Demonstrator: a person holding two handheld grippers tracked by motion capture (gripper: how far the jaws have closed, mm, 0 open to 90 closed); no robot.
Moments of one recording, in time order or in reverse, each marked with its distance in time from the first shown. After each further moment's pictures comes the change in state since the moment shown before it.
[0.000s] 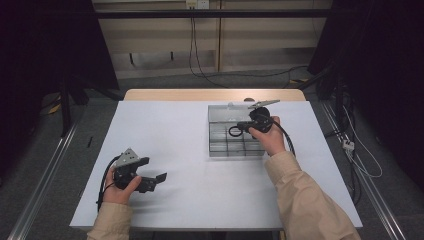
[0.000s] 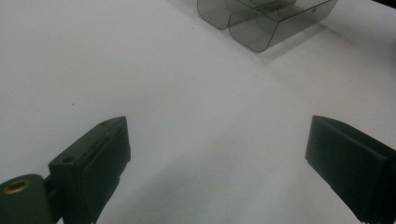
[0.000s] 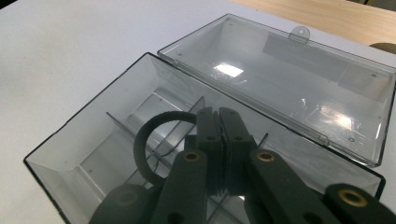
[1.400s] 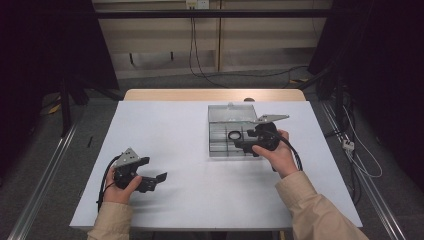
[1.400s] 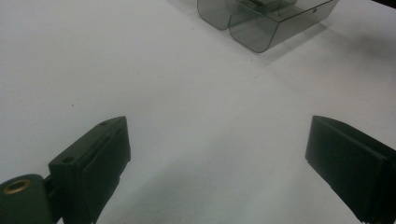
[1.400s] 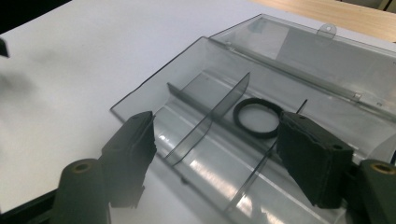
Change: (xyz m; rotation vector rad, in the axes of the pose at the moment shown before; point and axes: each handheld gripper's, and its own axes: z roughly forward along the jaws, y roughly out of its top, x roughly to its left) left arm 0.000 0.000 0.001 0.000 -0.001 -0.001; right arm 0.037 -0.033 -0.045 -0.062 0.053 -0.042
